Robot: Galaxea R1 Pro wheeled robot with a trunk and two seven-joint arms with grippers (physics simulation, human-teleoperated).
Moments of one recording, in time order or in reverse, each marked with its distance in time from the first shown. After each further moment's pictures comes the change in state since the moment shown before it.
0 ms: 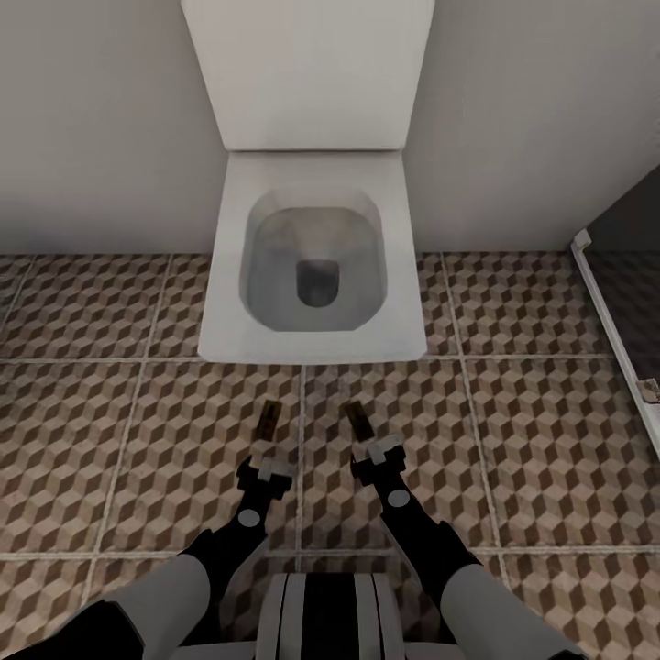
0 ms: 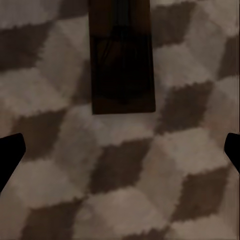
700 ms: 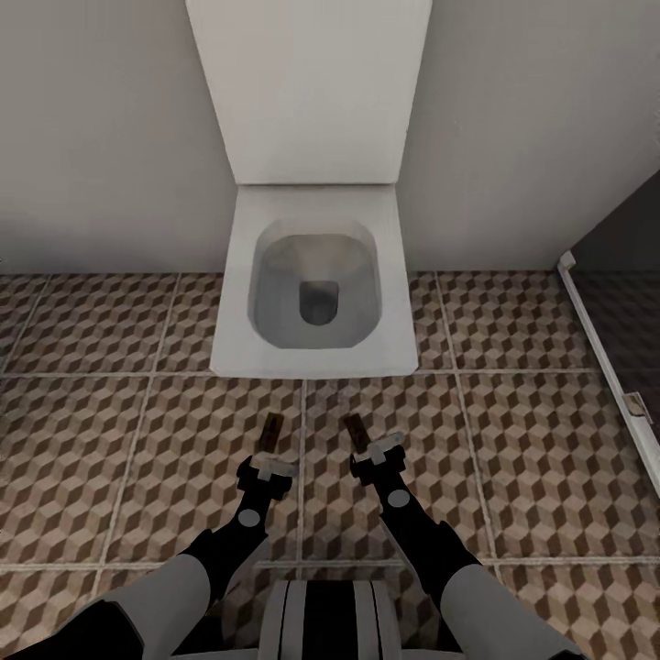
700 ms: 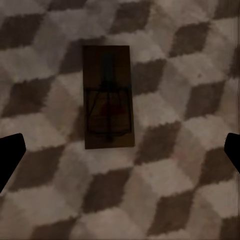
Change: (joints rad) left arm 0.000 0.000 0.000 0.000 0.000 0.002 0.000; right arm 0.001 0.000 0.001 0.000 0.000 -0.004 0.000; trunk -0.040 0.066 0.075
